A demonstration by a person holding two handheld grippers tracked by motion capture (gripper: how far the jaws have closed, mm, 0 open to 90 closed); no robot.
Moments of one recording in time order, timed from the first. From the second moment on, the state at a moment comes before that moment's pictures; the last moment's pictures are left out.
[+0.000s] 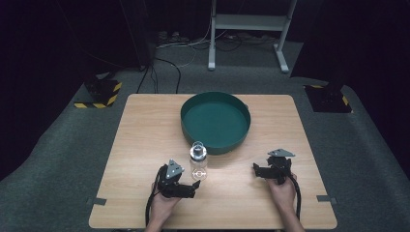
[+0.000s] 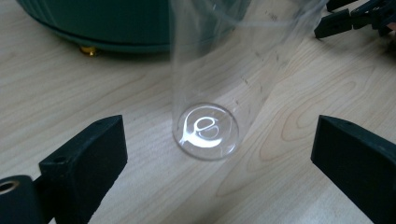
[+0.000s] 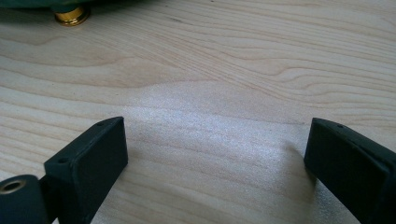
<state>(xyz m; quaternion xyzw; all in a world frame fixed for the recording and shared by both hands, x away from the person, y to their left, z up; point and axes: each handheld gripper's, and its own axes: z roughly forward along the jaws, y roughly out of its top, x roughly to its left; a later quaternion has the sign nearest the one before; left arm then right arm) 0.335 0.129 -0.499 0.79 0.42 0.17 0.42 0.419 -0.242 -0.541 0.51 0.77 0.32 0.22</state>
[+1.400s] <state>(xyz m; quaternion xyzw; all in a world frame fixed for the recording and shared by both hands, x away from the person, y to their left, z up) 0.364 0.101 -0.487 0.78 0.40 0.19 0.45 0.419 -0.242 -0.541 0.51 0.77 0.32 0.22</state>
